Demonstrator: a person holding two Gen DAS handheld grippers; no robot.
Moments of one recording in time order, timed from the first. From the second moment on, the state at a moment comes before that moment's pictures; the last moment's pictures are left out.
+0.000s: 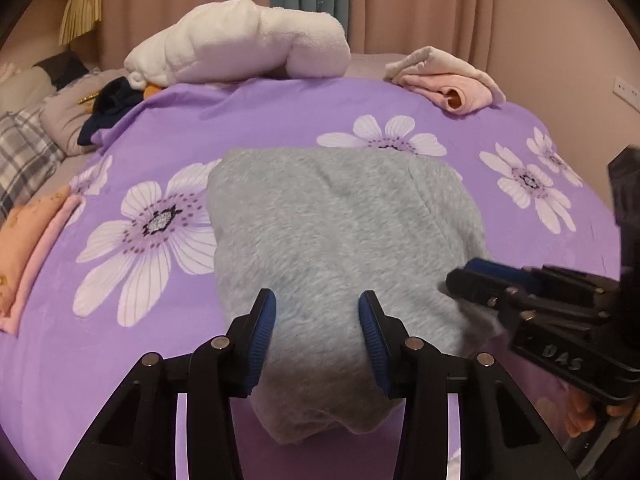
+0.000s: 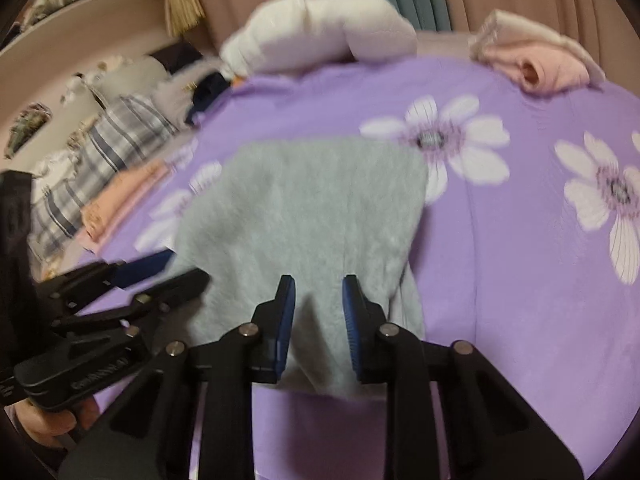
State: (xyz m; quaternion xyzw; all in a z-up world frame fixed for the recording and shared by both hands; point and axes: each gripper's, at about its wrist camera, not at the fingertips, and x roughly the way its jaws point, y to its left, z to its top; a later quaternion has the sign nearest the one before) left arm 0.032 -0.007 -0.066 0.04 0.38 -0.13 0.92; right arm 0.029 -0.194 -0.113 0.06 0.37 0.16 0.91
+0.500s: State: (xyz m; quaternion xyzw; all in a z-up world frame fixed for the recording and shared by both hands) left arm -0.008 0.011 -0.012 -0.01 0.39 -0.10 0.92; right arm -0.025 -0.201 -0.060 0.06 0.36 0.13 0.92
